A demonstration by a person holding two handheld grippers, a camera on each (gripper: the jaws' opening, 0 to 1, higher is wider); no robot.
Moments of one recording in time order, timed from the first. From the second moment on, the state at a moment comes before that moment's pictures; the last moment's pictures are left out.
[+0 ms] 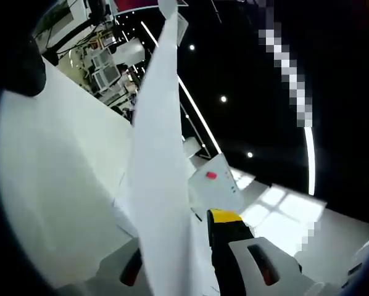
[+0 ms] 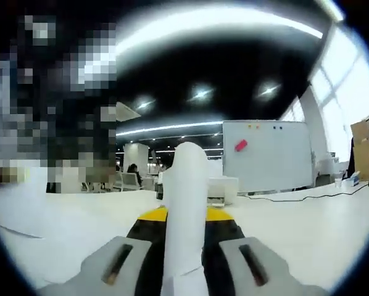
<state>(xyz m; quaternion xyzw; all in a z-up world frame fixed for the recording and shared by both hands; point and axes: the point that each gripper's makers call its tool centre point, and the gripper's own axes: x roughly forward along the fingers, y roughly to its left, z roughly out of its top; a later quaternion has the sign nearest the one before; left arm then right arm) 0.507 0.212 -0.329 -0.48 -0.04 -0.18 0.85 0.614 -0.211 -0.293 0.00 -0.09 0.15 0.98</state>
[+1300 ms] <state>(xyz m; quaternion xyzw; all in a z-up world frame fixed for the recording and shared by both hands) 0.504 0.213 -0.330 -0.49 -0.05 -0.19 0.85 0.602 -0.188 -0.245 0.01 -0.13 0.17 0.98</state>
